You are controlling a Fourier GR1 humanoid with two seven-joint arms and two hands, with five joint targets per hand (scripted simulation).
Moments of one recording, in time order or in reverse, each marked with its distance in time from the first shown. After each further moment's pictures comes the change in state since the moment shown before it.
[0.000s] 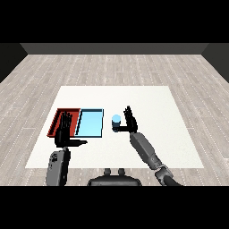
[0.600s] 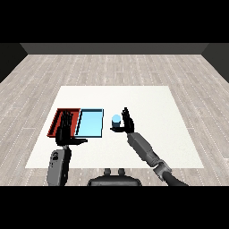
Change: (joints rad) left arm -0.026 -0.006 0.002 0.011 0.003 0.008 0.016; right arm -0.088 0.000 0.115 0.183 -0.182 0.003 -0.116
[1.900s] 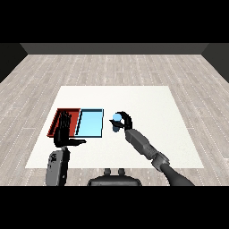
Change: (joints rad) left arm 0.020 0.008 0.011 -0.020 0.016 -0.009 0.018; right arm -0.184 -0.001 0.211 0.254 -0.254 -0.230 -0.049
